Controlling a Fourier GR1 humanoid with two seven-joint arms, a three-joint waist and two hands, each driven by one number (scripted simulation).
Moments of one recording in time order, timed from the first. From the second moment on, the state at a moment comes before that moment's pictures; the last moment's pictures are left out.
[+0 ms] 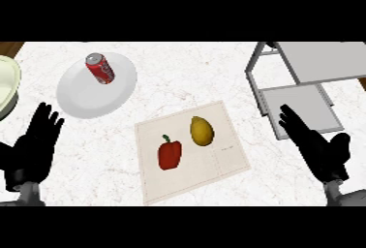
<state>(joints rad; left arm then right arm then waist) 0.00 0.34 0.00 -1.60 0.40 0.35 0.21 -0.08 -0.54 0.33 -1.49 -0.42 -0.11 0.07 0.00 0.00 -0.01</state>
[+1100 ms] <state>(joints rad) -0.16 0.31 -0.27 -1.50 0.11 0.22 0.03 -0.32 -0.24 0.17 -1.22 -0.22 -0.53 -0.24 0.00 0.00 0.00</state>
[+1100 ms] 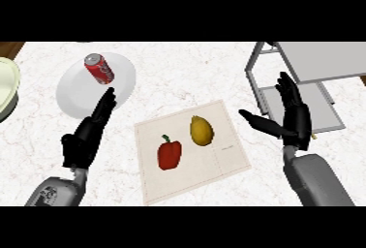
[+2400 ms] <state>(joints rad) -0.20 0.27 -0.24 -1.44 0.07 0.17 0.03 -0.72 -0.50 0.59 -1.62 0.07 0.02 0.91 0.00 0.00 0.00</state>
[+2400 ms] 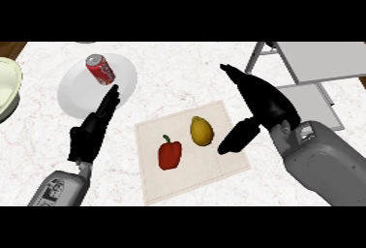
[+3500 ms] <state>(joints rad) -0.17 0.20 -0.17 -1.45 -0.01 0.11 0.03 -0.65 -0.18 0.54 -1.64 0.42 0.13 1.02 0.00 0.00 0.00</state>
